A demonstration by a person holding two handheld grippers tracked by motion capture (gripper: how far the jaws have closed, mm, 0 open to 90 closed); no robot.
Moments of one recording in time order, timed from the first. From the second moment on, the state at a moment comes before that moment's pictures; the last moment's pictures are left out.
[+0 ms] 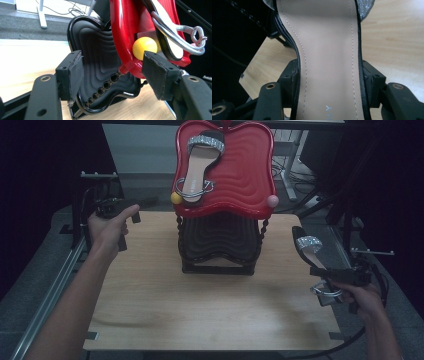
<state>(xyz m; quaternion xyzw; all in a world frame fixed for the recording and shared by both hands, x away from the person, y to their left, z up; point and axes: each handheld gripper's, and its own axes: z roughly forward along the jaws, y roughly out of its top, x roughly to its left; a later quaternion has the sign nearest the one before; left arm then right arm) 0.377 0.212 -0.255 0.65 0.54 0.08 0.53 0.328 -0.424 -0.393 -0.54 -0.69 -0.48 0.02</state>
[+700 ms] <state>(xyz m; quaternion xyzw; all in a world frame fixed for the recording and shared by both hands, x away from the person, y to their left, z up) 0.379 0.213 -0.253 0.65 0.54 0.08 0.53 0.369 -0.418 -0.327 -0.53 -0.67 -0.52 0.00</state>
